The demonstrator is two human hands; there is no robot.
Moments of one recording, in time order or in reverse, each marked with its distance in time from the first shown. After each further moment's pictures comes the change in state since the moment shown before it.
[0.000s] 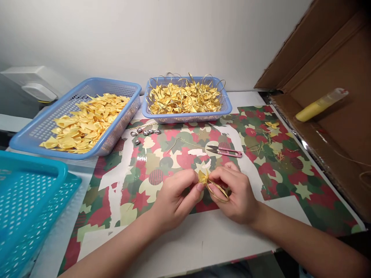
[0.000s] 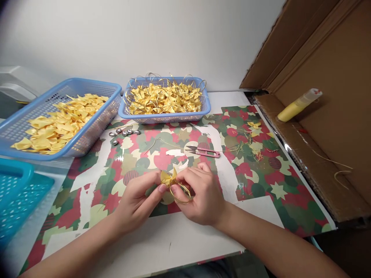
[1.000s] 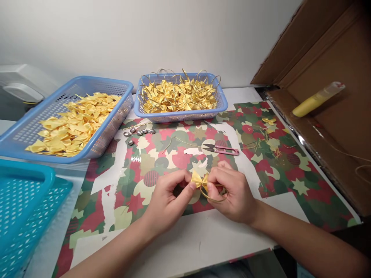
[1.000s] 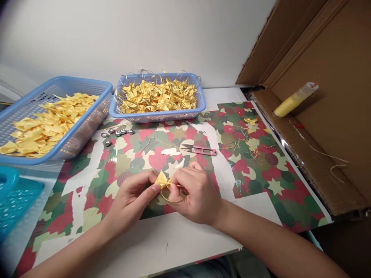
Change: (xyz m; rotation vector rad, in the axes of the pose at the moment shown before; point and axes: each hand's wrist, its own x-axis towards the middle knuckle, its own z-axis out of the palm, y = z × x) left_hand -0.001 0.001 0.001 -0.317 0.003 -0.295; right_hand 0.003 0.002 0.001 0.039 0.035 -0.060
